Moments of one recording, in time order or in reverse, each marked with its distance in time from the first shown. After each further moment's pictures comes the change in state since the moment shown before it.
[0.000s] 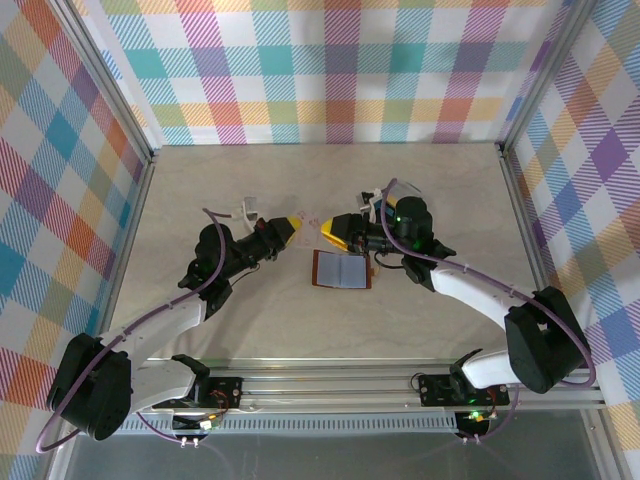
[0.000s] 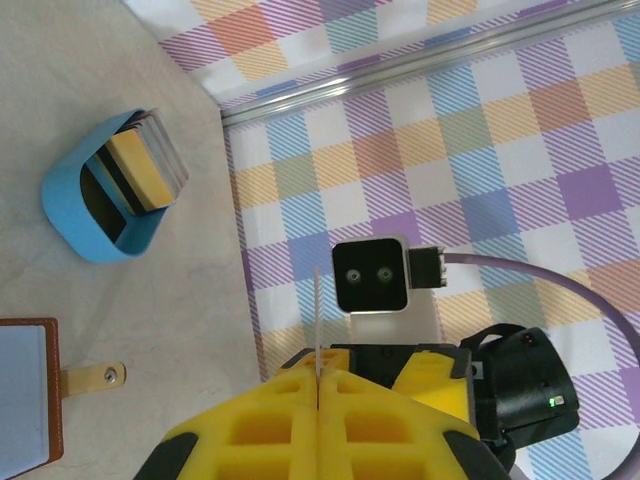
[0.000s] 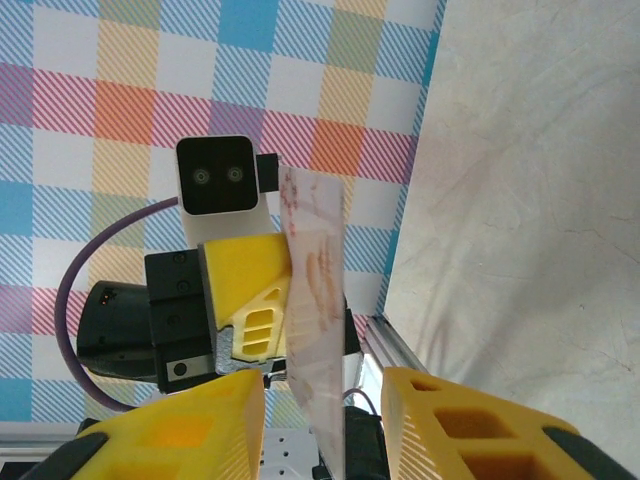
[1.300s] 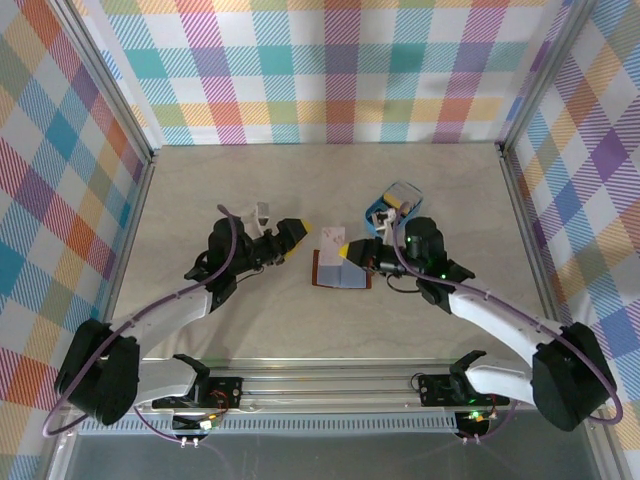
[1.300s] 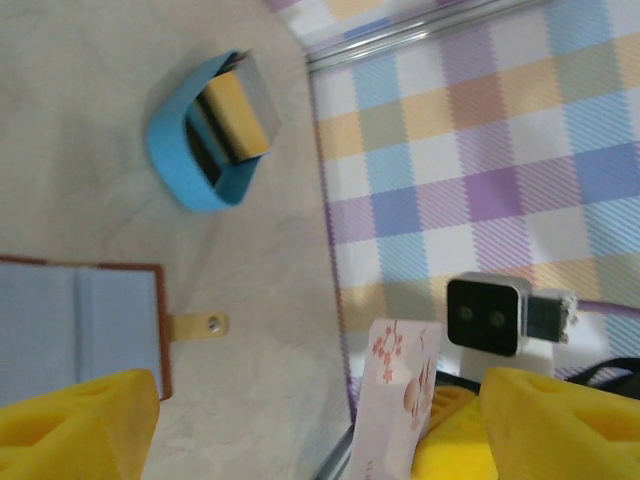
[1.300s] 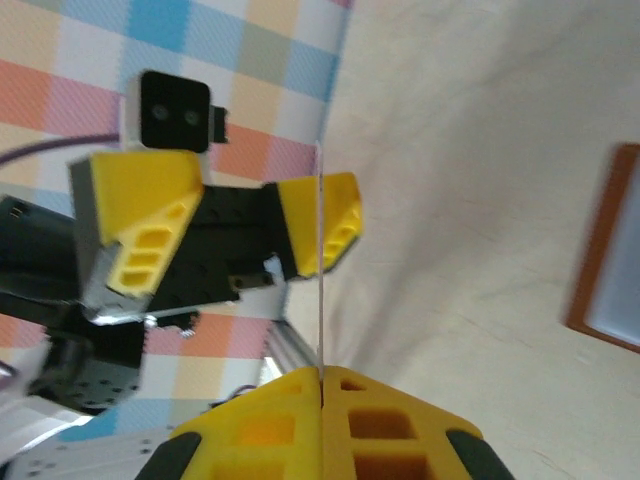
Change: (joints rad) left arm 0.007 0.111 0.043 -0.183 0.056 0.143; right arm 0.012 -0.228 -0.164 -0.288 0.175 -0.257
